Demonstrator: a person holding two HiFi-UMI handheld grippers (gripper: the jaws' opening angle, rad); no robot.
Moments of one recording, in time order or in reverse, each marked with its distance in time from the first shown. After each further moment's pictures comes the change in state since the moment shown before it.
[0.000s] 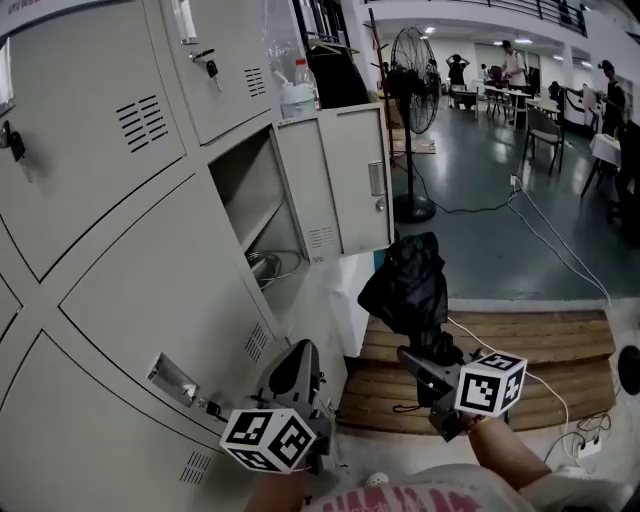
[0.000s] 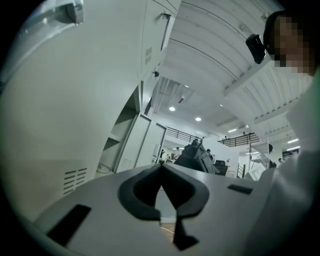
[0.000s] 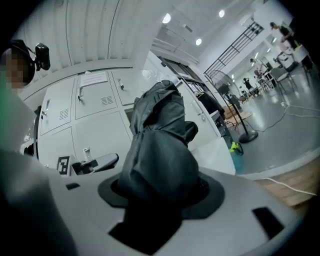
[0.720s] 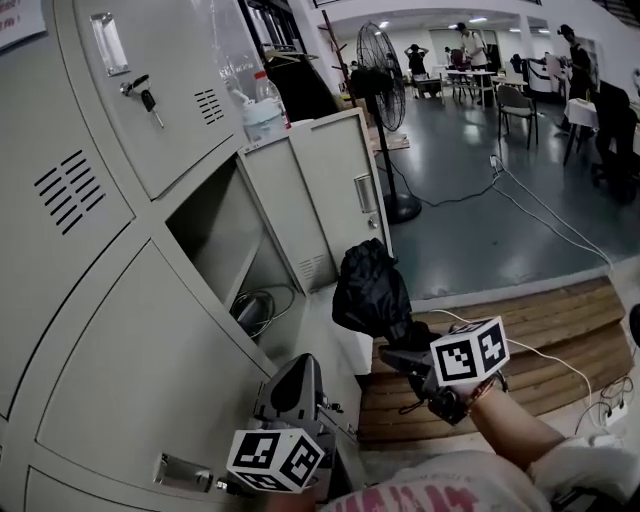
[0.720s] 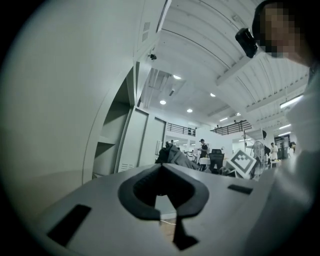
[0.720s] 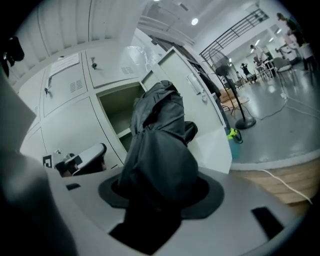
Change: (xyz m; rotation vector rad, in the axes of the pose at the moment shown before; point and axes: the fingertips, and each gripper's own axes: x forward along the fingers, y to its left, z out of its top) left arm 0.074 0.047 0.010 0.132 0.070 -0.063; right arm 0.112 -0.049 0.011 0.044 0.213 -0.067
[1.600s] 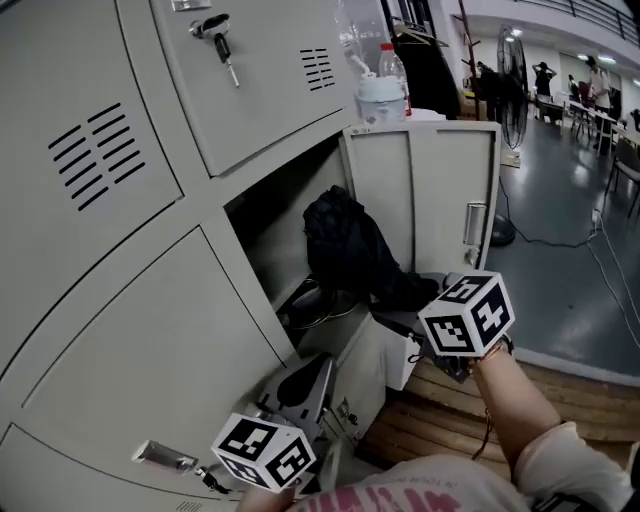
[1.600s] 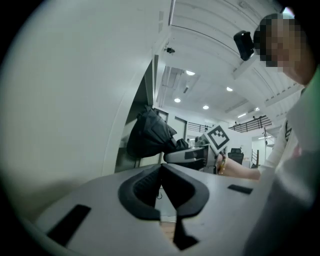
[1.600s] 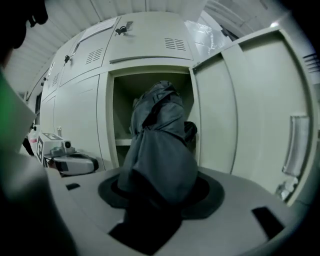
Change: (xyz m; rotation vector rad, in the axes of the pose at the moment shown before) left arm 0.032 0.060 0.013 -0.007 0.019 0.184; right arm 0.139 0.051 0.137 -0.605 0.125 0.300
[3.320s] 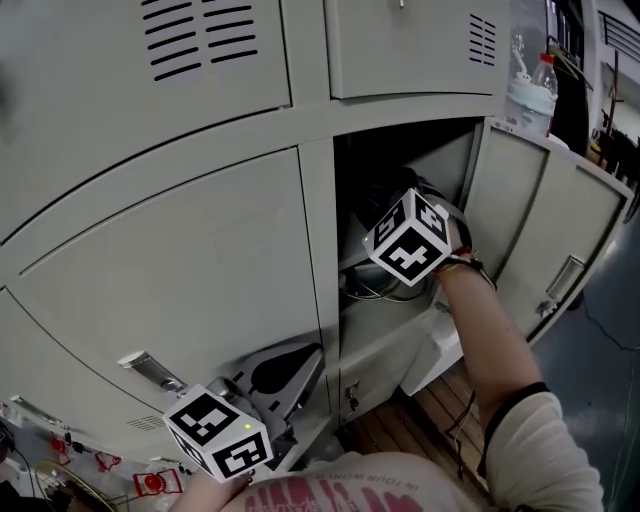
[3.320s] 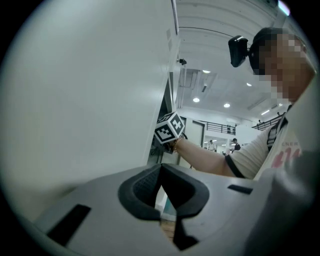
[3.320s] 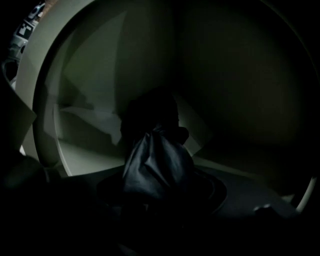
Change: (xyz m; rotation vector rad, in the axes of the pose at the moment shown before) left arm -0.056 0.024 0.006 -0.054 -0.022 0.270; right arm 0.182 0.027 0.126 -0.947 -0.010 -0.062
